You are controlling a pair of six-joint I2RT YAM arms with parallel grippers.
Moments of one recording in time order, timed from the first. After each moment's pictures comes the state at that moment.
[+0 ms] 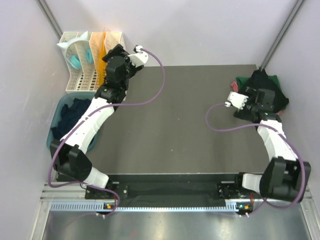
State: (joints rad) left arm -0.38 1.50 1.45 0.00 -0.41 0.87; right arm -0.18 1.26 0.84 -0.21 -0.09 -1.36
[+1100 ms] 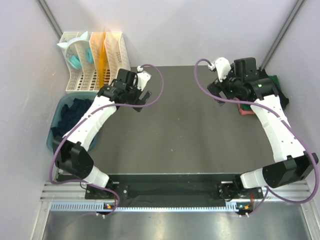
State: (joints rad) left arm -0.40 1.53 1.47 -0.75 -0.06 0.31; right arm 0.26 1.38 1.58 -0.93 -0.08 -0.51
